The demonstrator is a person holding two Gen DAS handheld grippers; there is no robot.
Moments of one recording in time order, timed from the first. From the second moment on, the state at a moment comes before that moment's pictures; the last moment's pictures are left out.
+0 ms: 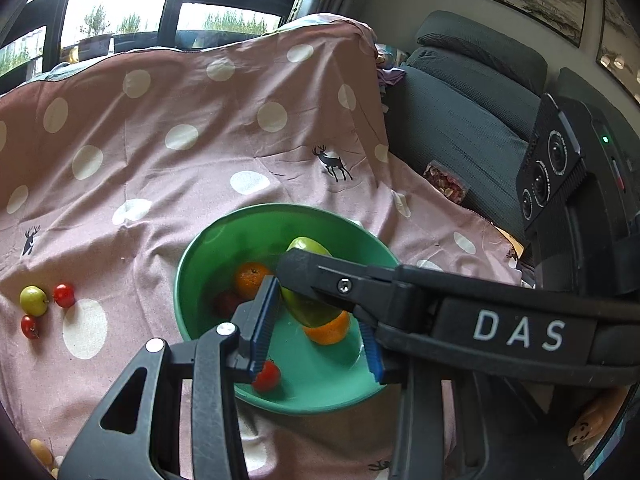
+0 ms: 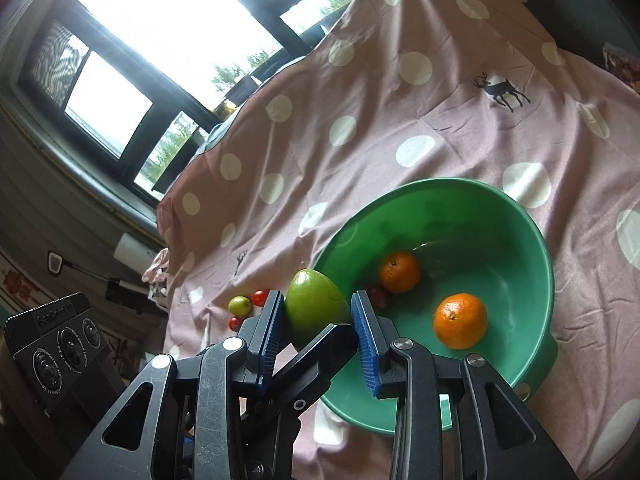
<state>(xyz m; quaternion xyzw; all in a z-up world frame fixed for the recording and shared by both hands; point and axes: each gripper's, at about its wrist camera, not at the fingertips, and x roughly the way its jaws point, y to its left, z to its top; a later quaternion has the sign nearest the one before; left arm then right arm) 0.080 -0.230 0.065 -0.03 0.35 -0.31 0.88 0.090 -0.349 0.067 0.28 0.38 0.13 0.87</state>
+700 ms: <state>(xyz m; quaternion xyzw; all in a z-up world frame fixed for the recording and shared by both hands) 0.098 -0.243 0.032 -0.08 0.40 -0.35 0.84 0.103 -0.361 0.043 0.27 0.43 0.06 0.86</state>
